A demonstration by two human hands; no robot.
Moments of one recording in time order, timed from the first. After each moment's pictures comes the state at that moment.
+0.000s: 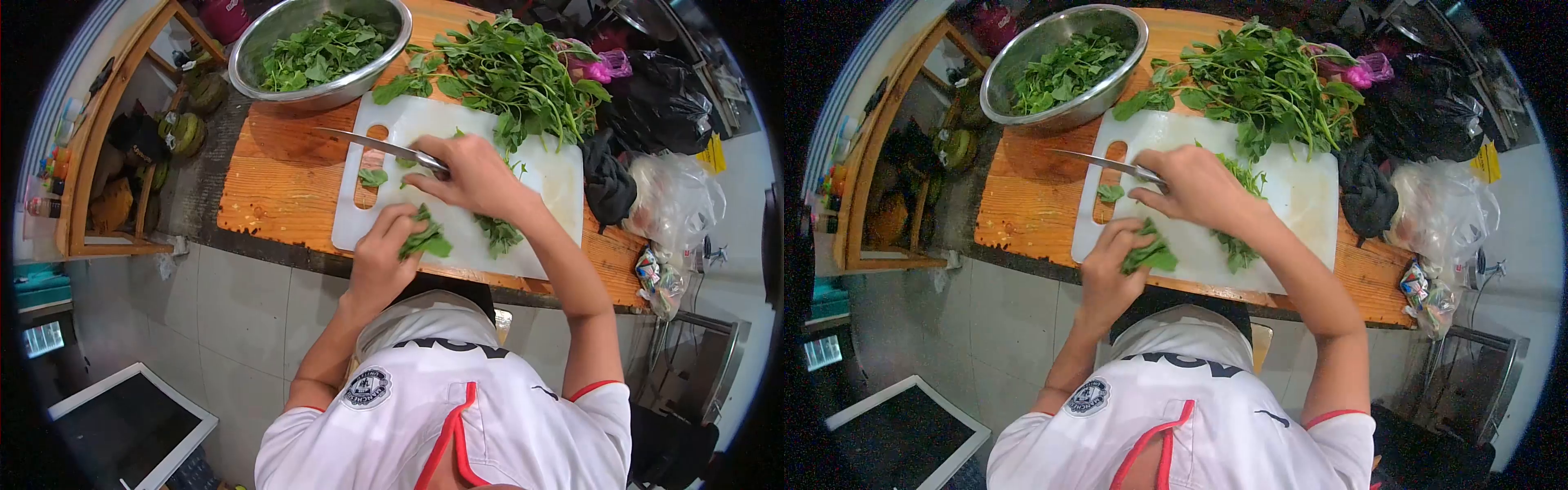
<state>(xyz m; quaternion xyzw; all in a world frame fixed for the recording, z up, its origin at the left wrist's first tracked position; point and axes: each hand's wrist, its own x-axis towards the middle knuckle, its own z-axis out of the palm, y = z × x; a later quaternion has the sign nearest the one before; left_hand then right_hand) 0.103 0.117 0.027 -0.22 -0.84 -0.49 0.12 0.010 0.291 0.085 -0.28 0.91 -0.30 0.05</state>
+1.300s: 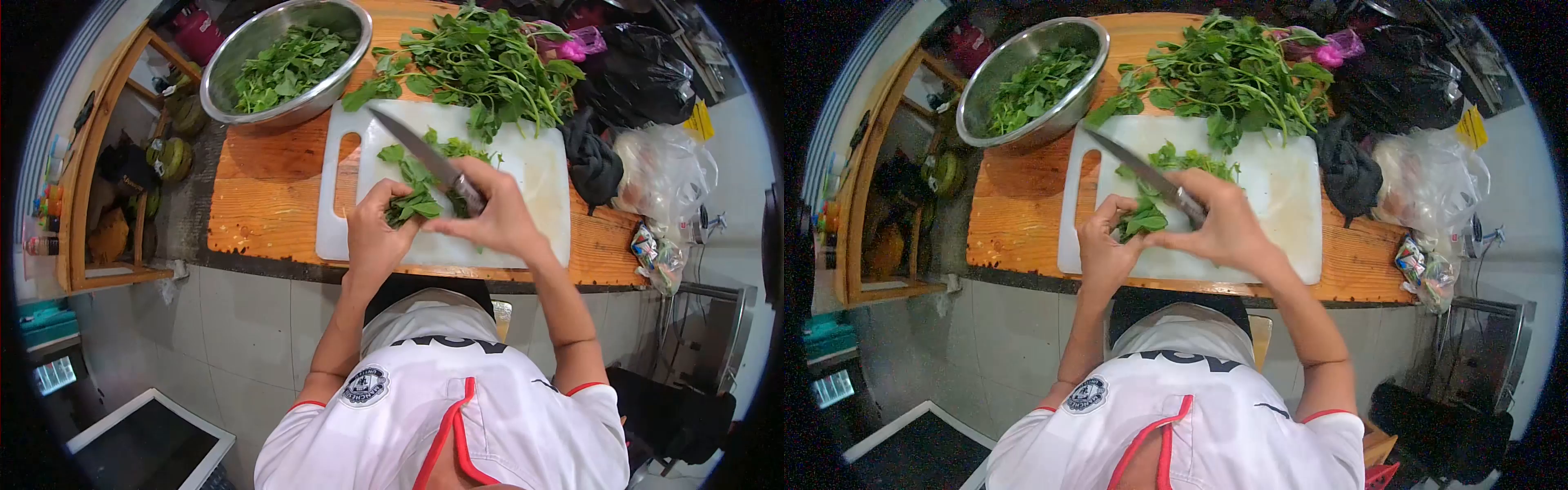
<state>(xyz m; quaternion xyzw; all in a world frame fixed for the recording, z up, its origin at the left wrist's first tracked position) 0.068 0.146 0.023 -0.10 -0.79 -0.60 0.02 0.066 0.329 0.075 -0.16 0.88 -0.45 -0.05</state>
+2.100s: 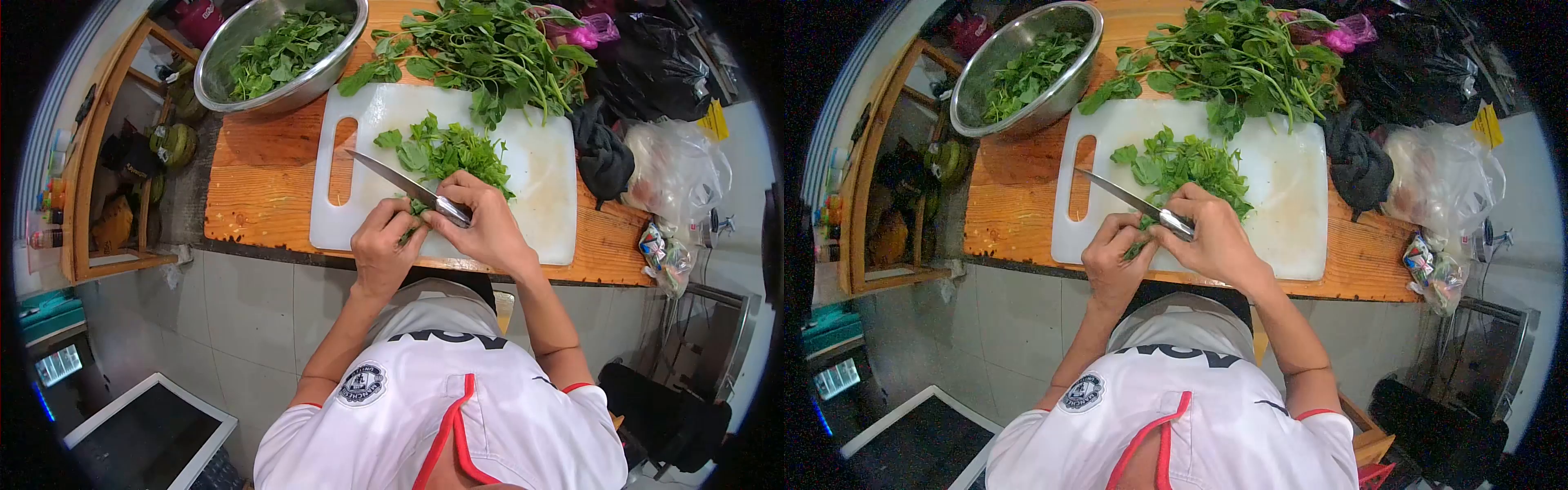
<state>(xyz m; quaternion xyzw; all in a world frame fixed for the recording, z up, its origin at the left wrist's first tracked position) 0.102 0.156 0.005 -0.16 -0.87 -0.44 0.16 0.090 0.323 0.046 -0.10 0.87 -0.48 0.01</state>
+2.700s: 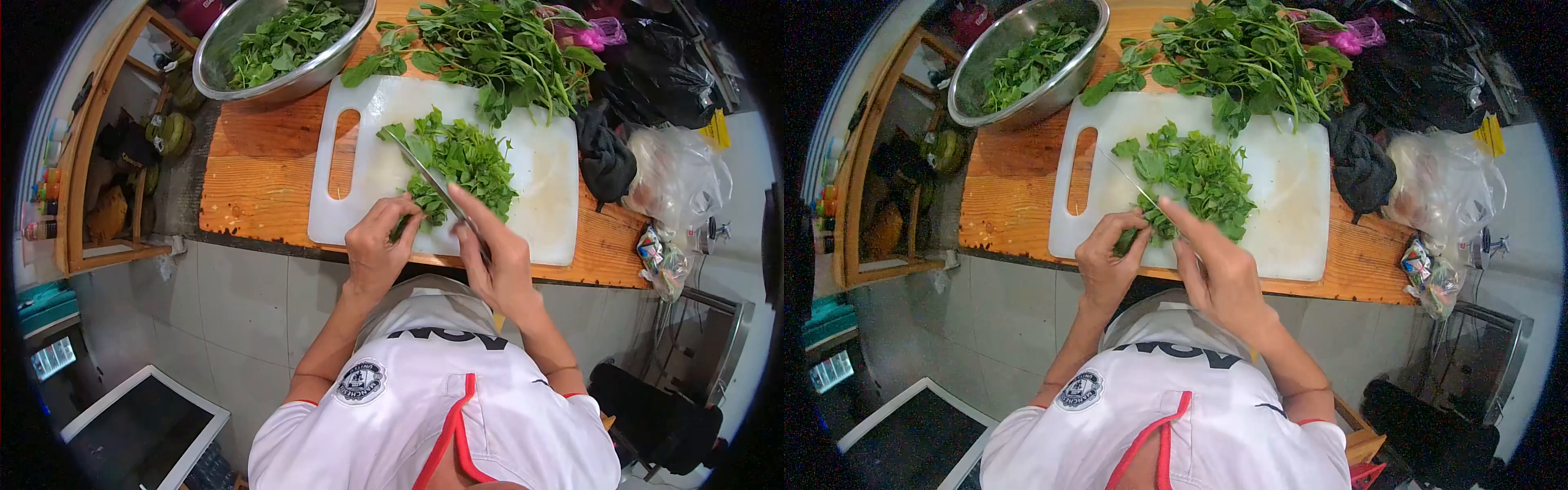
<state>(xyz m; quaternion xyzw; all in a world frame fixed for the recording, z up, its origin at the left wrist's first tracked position) 0.101 0.151 0.008 -0.13 -0.84 -0.50 0.12 0.137 0.315 0.066 -0.07 0.87 -0.49 -0.06</state>
